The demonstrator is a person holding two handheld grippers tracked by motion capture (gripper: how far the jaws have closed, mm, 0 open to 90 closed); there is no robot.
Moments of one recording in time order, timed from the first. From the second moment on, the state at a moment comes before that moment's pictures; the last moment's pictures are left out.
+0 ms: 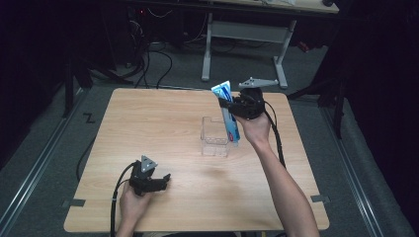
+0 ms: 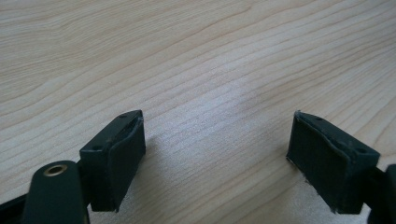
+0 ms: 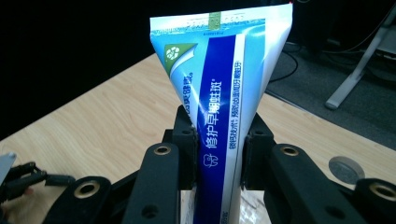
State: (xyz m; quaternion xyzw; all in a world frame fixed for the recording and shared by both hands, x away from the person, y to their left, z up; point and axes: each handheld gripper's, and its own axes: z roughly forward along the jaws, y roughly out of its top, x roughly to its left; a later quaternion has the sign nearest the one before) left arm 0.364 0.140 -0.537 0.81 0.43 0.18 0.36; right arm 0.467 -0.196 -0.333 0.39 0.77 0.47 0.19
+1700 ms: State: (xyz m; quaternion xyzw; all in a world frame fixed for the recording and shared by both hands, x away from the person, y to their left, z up) left arm 0.364 0.140 -0.537 0.81 0.43 0.18 0.36; right arm 0.497 -0.165 -0.368 0.38 0.79 0.43 0.21
